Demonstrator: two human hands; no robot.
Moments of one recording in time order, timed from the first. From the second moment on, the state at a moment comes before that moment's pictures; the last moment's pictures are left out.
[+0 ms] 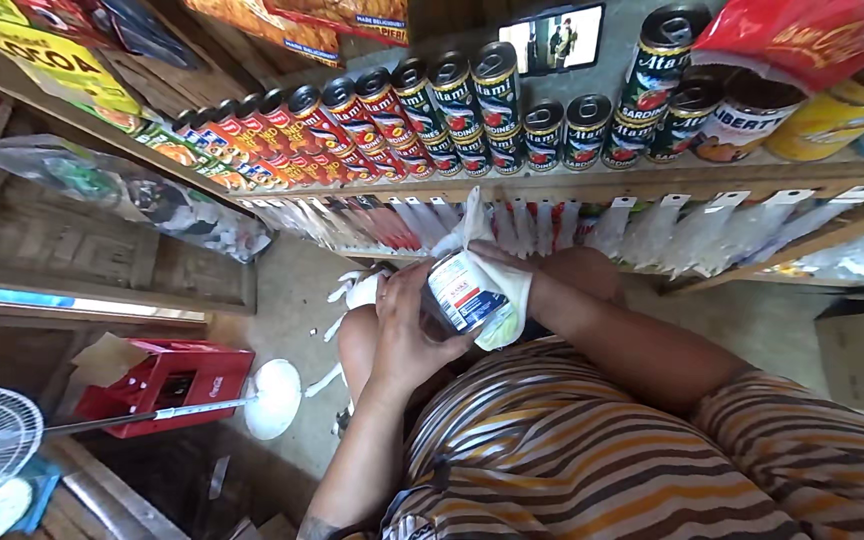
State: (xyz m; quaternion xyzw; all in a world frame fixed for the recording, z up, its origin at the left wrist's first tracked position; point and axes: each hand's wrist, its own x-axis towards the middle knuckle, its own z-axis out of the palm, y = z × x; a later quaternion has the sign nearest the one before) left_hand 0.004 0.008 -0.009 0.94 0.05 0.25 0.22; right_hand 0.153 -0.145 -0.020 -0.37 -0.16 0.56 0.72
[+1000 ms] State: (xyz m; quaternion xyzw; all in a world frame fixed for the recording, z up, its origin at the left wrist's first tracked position) left_hand 0.033 0.022 -0.027 0.92 0.00 0.29 0.25; right_hand 0.175 -0.138 0.004 -0.54 -0.22 0.53 0.62
